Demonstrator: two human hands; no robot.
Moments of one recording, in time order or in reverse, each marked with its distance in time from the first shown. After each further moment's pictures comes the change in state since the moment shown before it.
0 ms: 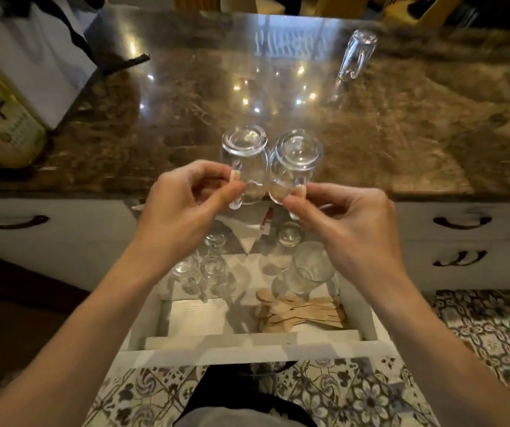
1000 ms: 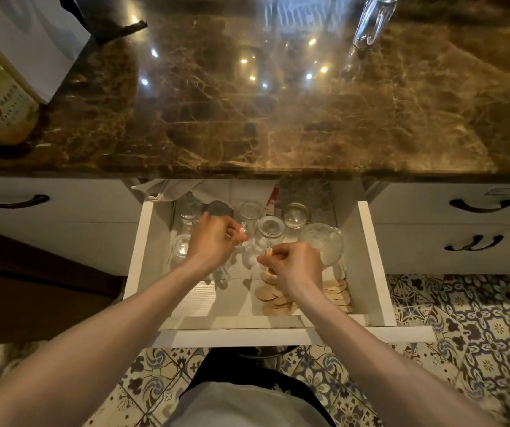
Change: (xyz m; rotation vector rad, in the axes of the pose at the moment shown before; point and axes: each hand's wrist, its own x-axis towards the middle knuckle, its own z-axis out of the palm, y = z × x) left_hand 0.000 -0.148 0.075 0.450 -0.198 -0.319; right_hand -0.024 0.127 0.094 -0.237 -0.174 0.536
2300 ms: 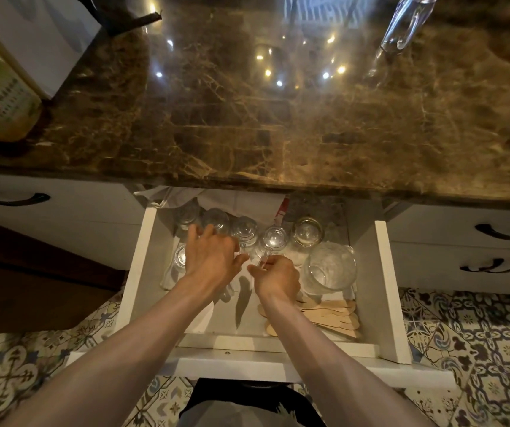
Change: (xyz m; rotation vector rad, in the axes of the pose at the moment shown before) left_hand 0.007 -0.011 0.006 0.724 0.032 0.045; right_hand 0.028 -0.015 0.055 0.024 0.031 0.314
